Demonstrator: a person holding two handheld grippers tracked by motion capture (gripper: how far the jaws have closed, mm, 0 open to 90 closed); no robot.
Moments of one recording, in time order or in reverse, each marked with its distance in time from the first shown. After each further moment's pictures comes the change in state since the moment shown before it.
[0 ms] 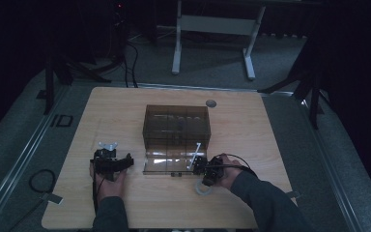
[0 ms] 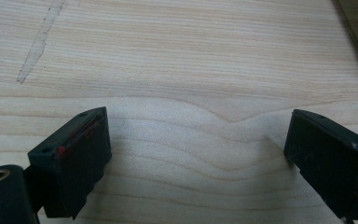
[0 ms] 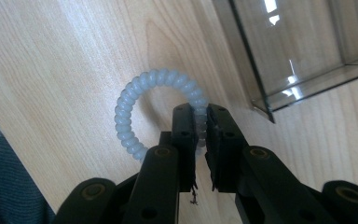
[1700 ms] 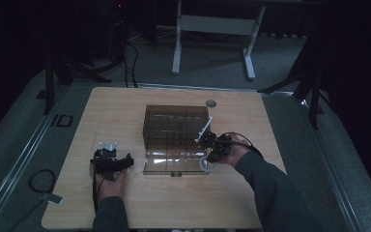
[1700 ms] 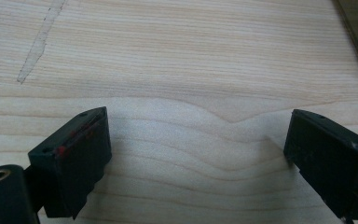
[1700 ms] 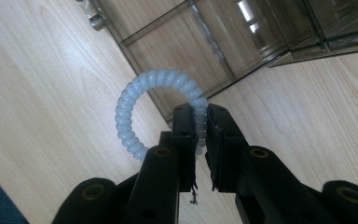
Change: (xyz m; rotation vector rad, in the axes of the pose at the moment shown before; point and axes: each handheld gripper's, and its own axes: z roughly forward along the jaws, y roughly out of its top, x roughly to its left) left arm 0.000 0.000 0.000 -0.002 0.001 -0.002; right arm -0.054 0.004 -0.040 -0.083 -0.034 0.139
